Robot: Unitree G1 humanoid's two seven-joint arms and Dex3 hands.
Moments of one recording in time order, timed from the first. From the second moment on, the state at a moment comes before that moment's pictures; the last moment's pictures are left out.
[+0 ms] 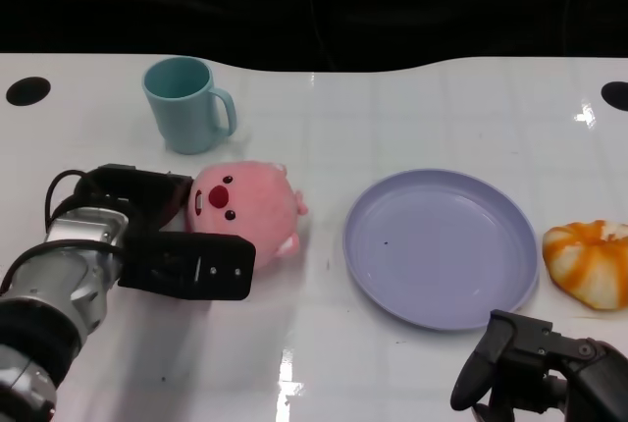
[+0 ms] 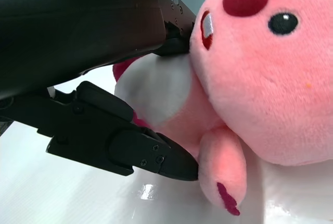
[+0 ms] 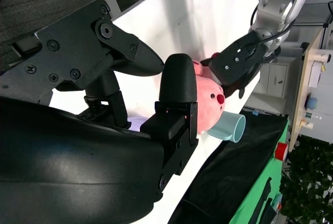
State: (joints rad) left arm -0.73 0.33 -0.56 0.92 0.87 0.02 -0.11; right arm 0.50 -0.26 0.11 -0.72 0.06 0.20 0.29
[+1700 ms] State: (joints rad) left arm -0.63 0.27 -0.43 1.11 0.58 -0.30 0.39; right arm 0.49 -0.27 0.09 -0.73 0.07 0.22 0.30
